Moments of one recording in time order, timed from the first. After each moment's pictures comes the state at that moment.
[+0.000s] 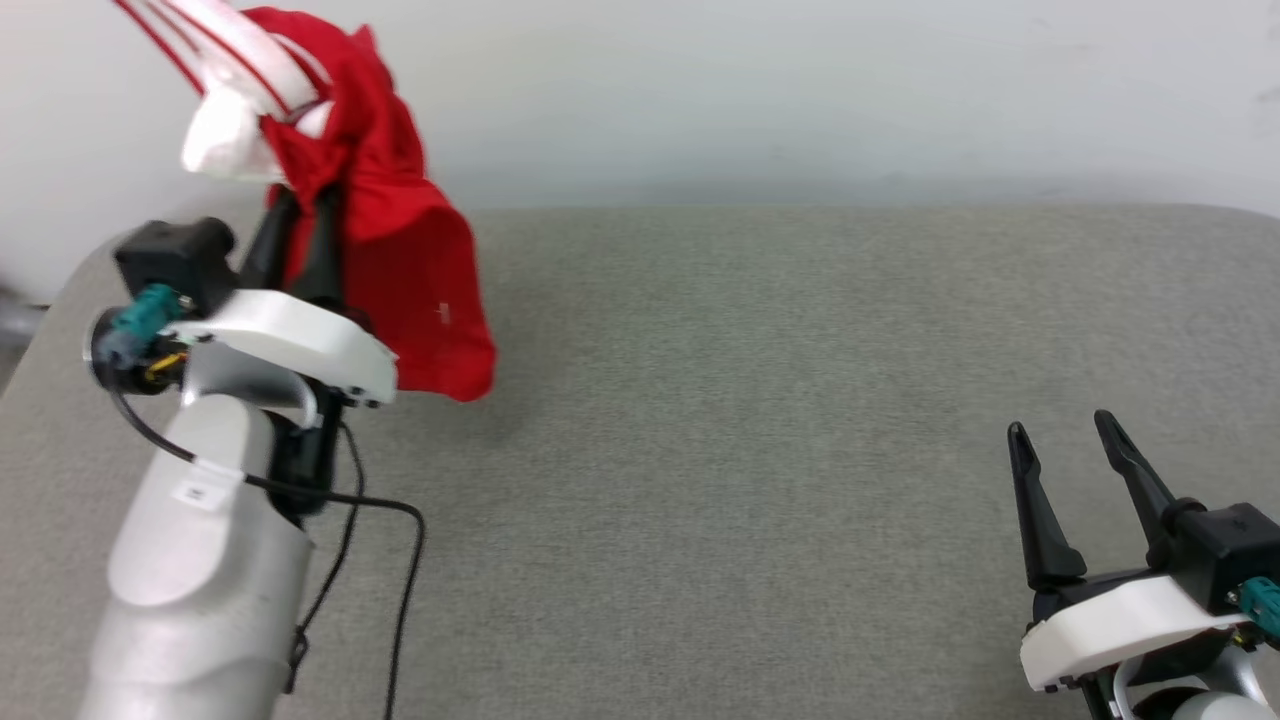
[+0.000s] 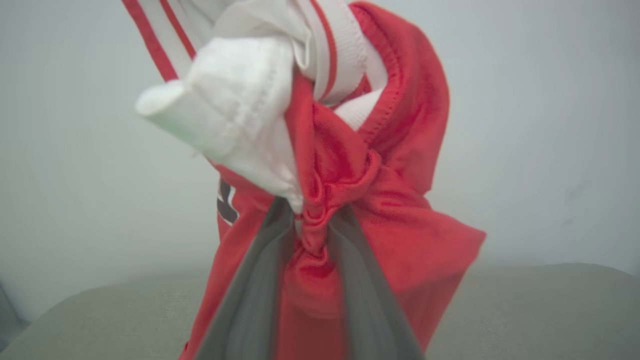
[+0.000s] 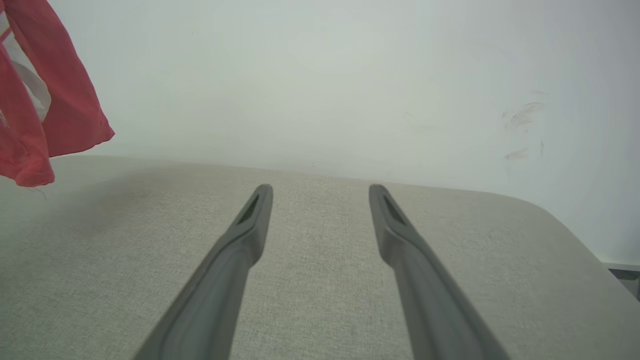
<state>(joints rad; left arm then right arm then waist) -0.63 0.28 -0.19 0.49 -0.44 -0.04 -0.22 0.00 -0.05 -0.05 -0.12 0.05 0.13 -0.02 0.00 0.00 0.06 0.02</state>
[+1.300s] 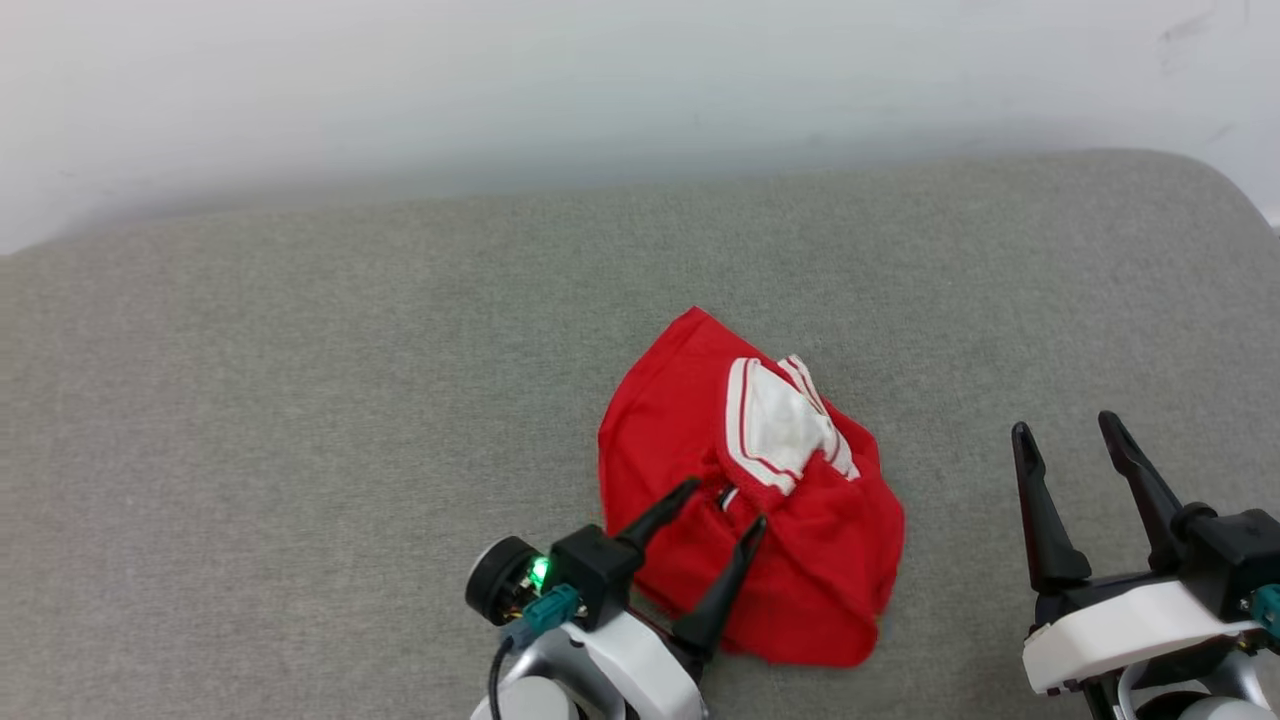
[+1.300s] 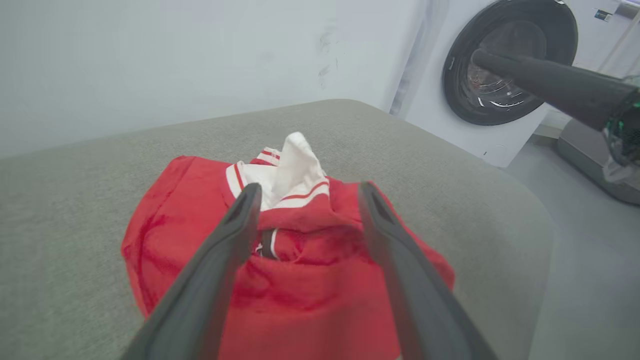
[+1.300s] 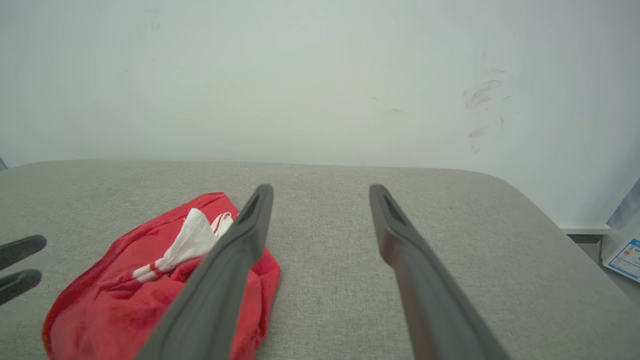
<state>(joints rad) -0.26 0.12 -0.66 0.27 -0.37 -0.10 -0.21 0.01 -0.05 -0.05 -0.14 0.08 0.13 -0.03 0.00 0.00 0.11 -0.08</state>
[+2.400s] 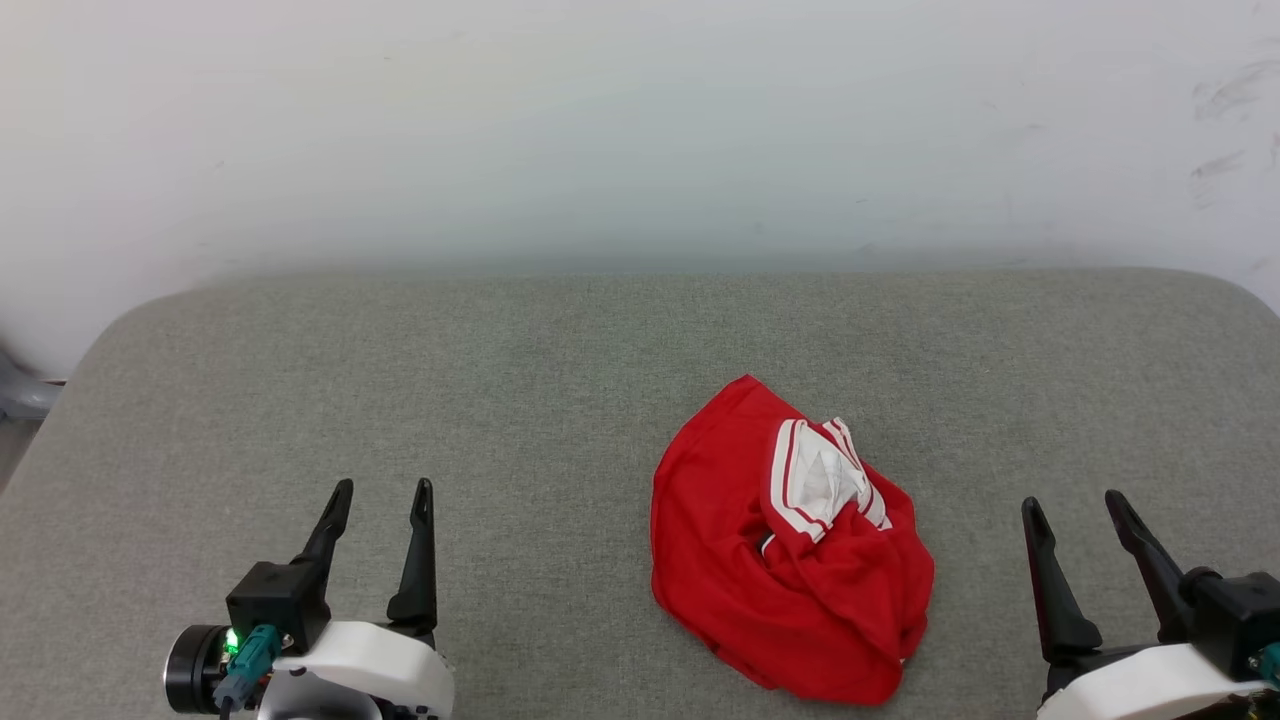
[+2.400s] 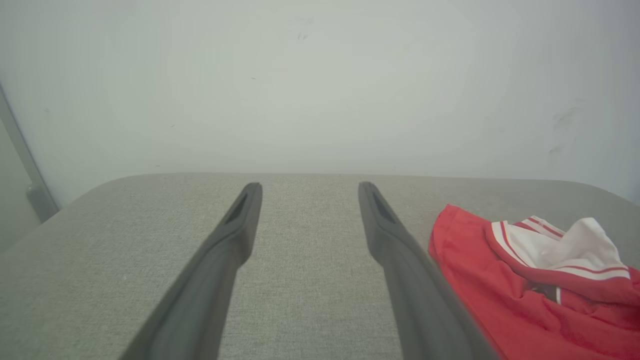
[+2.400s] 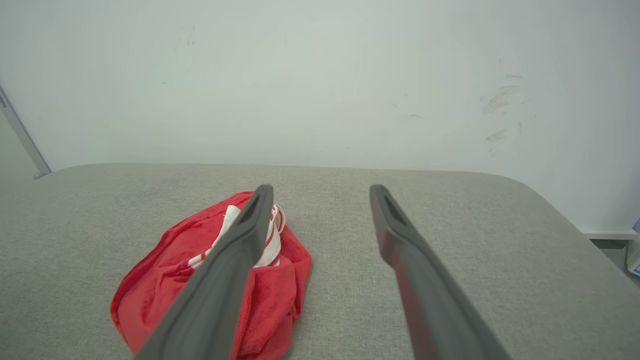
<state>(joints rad) -0.05 0.27 -0.26 0.13 -0.39 0.13 -0.26 0.13 -0.05 -0.07 -0.17 0.11 0.13 0.02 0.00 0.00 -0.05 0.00</state>
